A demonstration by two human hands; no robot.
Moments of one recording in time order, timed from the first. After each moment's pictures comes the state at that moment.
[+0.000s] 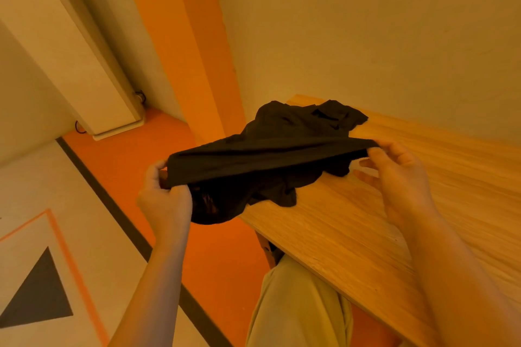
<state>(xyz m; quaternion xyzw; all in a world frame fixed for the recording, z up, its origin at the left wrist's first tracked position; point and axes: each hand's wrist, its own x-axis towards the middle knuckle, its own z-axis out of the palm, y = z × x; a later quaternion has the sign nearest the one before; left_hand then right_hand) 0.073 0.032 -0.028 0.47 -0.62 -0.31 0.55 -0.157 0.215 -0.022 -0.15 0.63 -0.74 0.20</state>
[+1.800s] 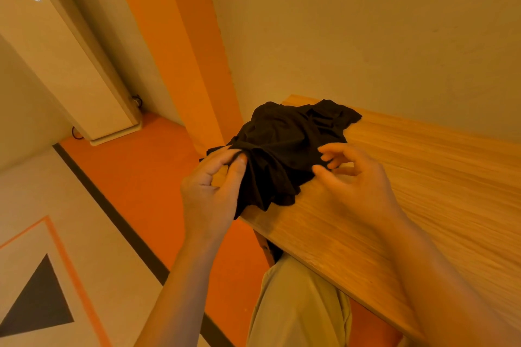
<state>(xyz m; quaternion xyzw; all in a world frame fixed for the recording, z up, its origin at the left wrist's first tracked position) 0.045 0.091 0.003 0.22 -0.74 -0.38 0.51 -0.132 0.209 -0.033 -0.42 0.71 -0.56 0.05</state>
